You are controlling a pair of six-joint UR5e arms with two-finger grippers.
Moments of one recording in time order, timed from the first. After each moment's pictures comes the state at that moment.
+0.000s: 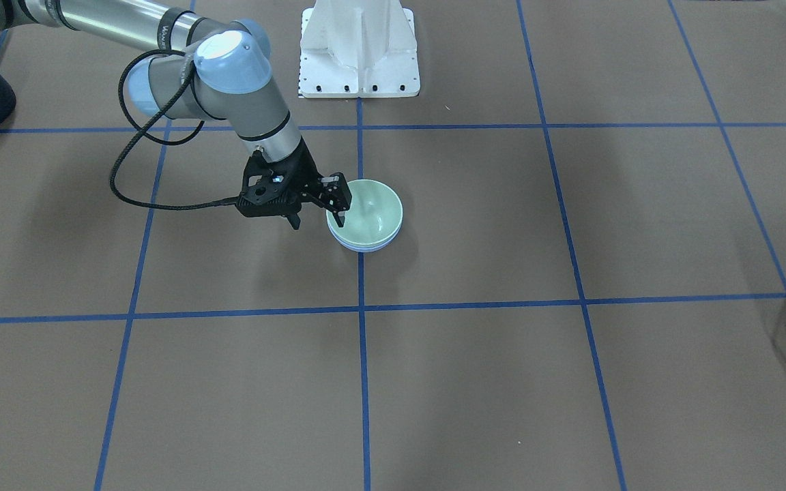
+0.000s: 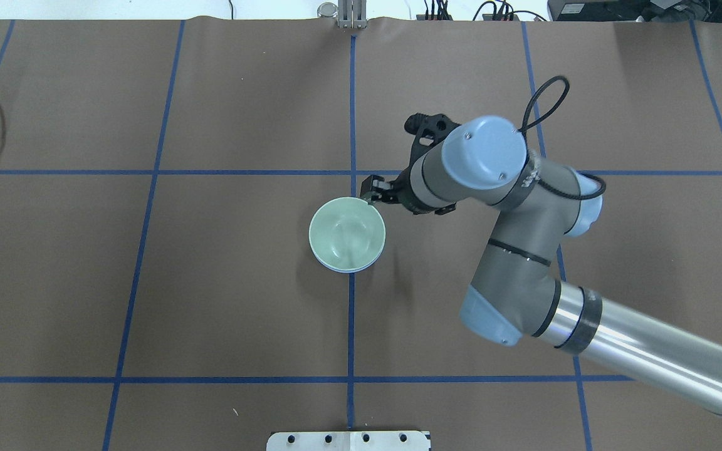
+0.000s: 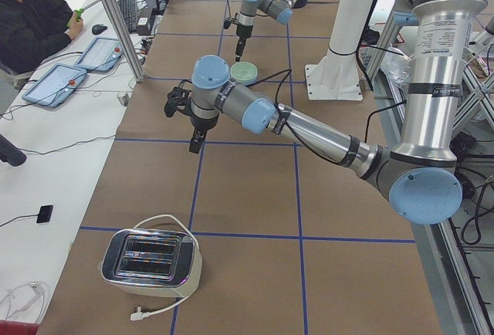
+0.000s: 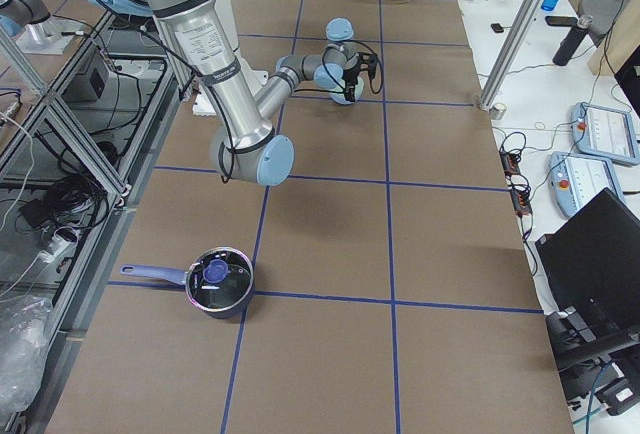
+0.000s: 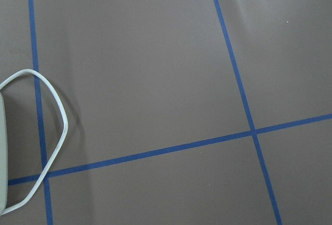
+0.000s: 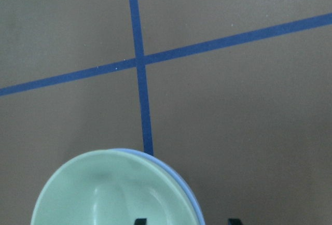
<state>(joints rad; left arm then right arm) -1.44 -1.63 -1.93 -1.71 -2.41 -0.30 0.61 -0.97 1.65 -1.23 1.88 1.36</state>
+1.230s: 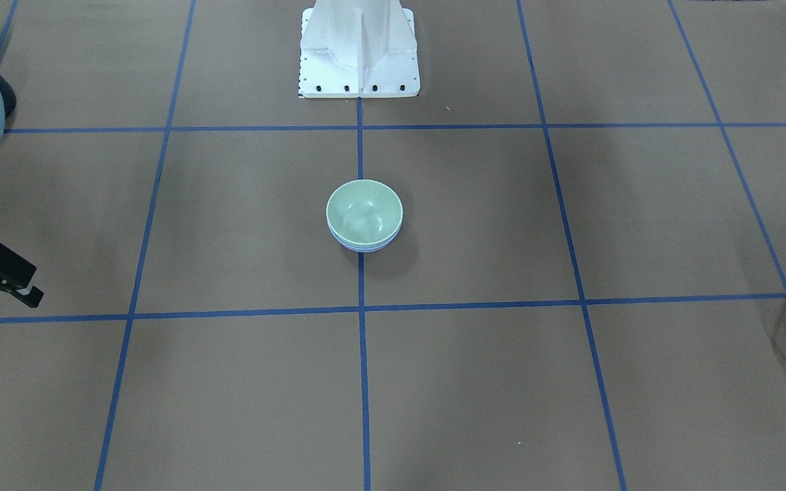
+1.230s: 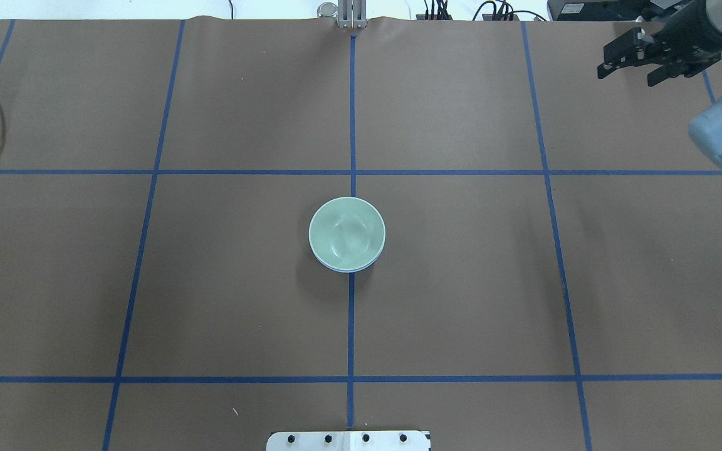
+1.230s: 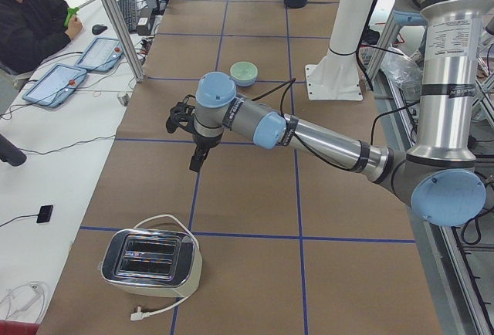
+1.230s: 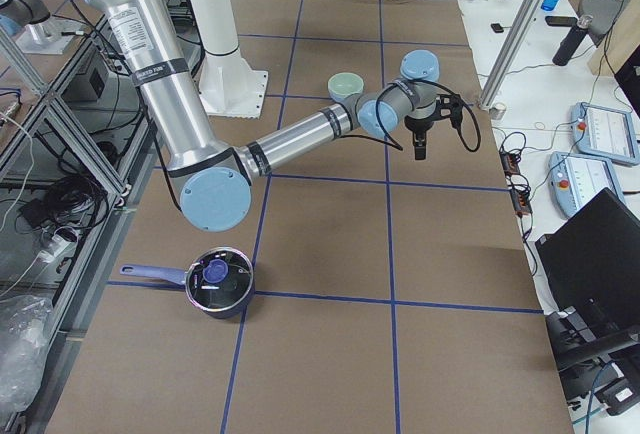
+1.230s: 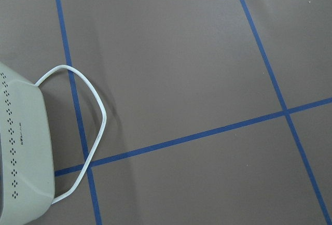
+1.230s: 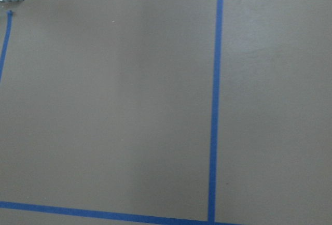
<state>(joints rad) -1.52 -1.56 -1.90 -1.71 -2.41 -0.10 1.21 -1.22 1.65 -1.30 2.28 0.78</state>
